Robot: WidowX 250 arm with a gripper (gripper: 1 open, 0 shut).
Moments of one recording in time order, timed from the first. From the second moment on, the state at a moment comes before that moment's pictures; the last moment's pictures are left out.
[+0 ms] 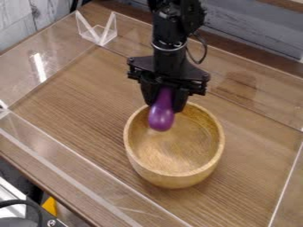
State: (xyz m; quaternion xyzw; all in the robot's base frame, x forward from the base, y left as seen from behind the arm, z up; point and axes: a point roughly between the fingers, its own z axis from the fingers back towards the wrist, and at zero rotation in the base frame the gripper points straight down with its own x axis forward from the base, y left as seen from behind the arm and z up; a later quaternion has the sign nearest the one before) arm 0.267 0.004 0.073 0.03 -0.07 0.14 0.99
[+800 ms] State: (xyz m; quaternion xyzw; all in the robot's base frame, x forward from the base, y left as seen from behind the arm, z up) arm 0.266 0.008 0.076 0.04 -0.08 0.13 0.99
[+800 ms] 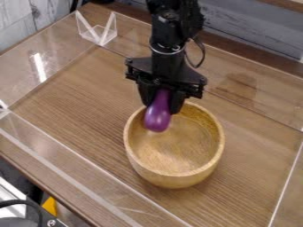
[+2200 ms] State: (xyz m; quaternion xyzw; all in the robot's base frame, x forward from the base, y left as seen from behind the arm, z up) arm 0.260 0.085 0.083 0.07 -0.10 0.14 0.98
